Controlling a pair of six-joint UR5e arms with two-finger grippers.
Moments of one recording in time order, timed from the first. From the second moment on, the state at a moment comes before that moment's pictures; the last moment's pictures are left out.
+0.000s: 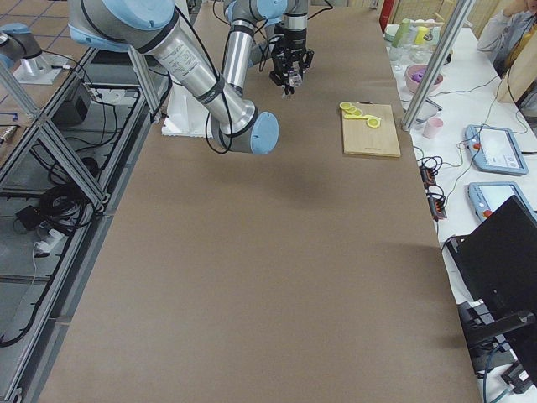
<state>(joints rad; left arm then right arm) -0.47 -2.23 -1.50 -2.85 -1.72 -0.37 0.69 -0.59 1.93 -2.40 1.89 -1.01</state>
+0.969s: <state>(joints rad) -0.47 -2.23 -1.50 -2.86 -1.72 -0.37 0.66 -0.57 1.92 -2.45 1.84 -1.04</state>
